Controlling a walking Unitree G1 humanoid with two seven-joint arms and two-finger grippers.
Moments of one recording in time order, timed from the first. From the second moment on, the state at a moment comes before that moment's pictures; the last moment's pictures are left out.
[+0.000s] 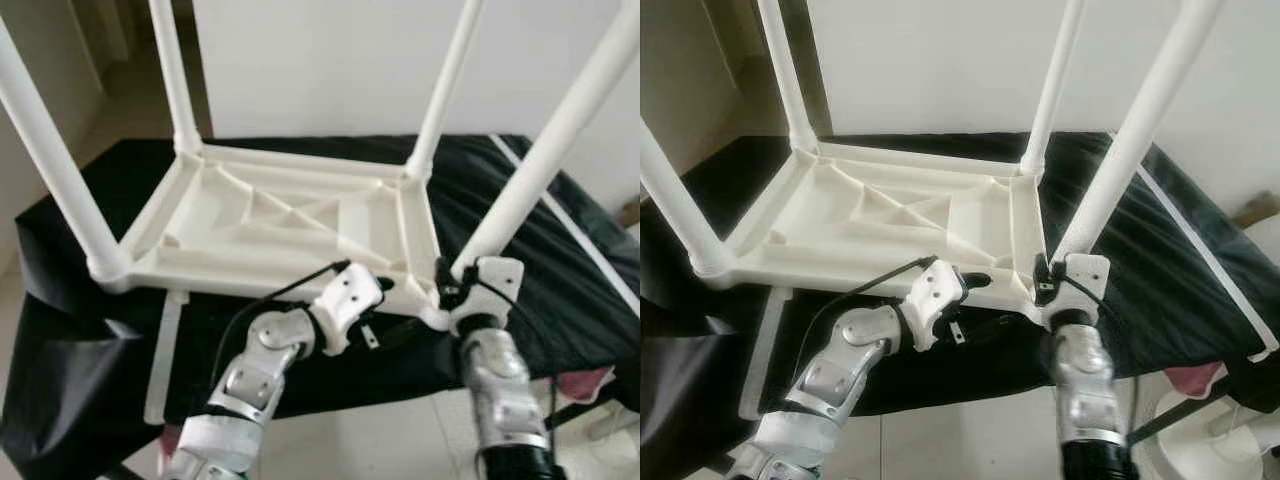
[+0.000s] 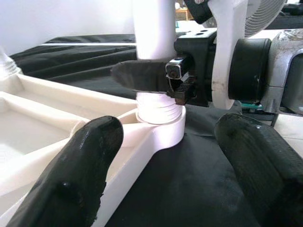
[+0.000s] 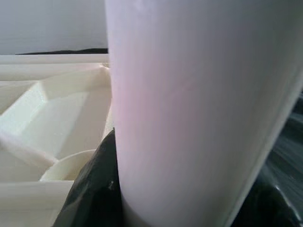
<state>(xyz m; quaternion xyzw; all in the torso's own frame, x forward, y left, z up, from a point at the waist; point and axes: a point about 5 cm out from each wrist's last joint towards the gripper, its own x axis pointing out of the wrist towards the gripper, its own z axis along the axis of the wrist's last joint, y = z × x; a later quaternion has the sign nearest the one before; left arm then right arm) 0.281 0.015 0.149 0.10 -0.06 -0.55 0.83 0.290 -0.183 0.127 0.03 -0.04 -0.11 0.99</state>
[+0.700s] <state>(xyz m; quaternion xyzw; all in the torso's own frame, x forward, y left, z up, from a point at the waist) 0.280 0.015 0.146 0.11 -0.05 -0.55 0.83 0.286 -0.170 0.127 0.05 -0.03 -0.15 0.99</state>
